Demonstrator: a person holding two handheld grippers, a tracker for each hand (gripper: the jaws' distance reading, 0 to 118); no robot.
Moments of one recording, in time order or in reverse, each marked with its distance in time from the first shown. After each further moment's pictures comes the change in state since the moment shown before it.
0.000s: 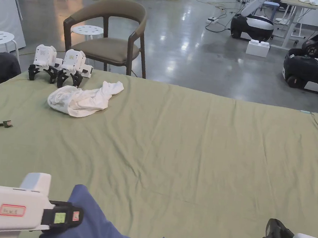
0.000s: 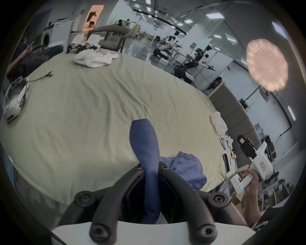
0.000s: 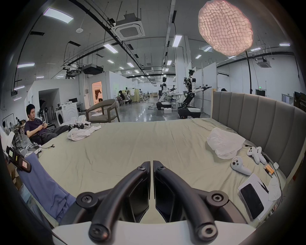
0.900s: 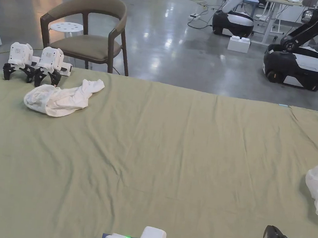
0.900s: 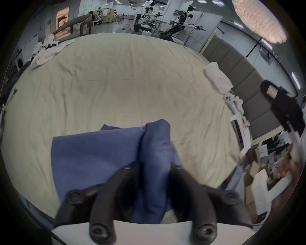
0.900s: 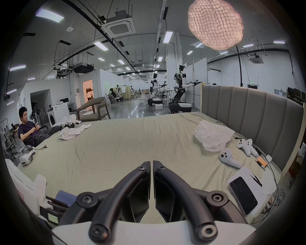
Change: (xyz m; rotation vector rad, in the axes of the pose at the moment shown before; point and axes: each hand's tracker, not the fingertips) left arm 0.175 -0.075 -0.178 -0.215 -0.006 -0.128; right arm 0.032 -0.011 0.009 -0.037 -0.081 -0.034
